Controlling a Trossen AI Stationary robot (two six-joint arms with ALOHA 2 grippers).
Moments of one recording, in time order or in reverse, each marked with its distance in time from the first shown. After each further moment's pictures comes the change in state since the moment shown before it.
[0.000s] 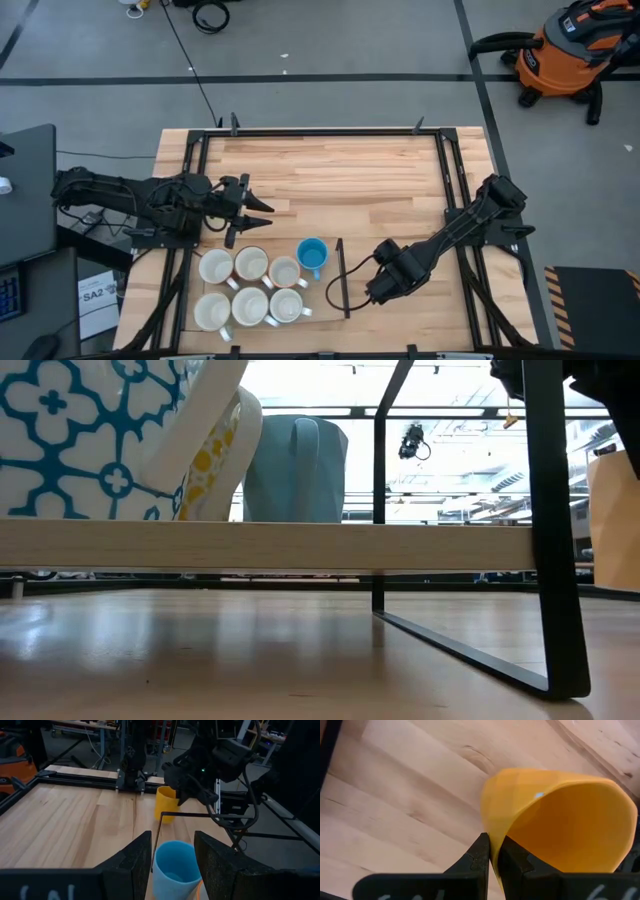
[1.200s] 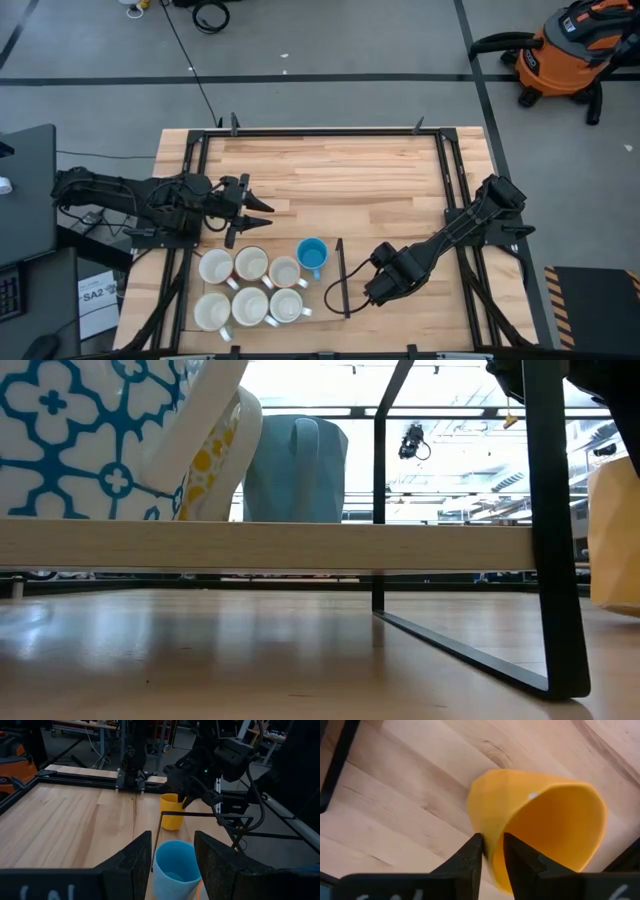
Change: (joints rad) left arm 0.000 0.000 0.000 -0.003 0.000 0.001; right arm 0.001 0.006 0.000 0.057 -0.018 -0.053
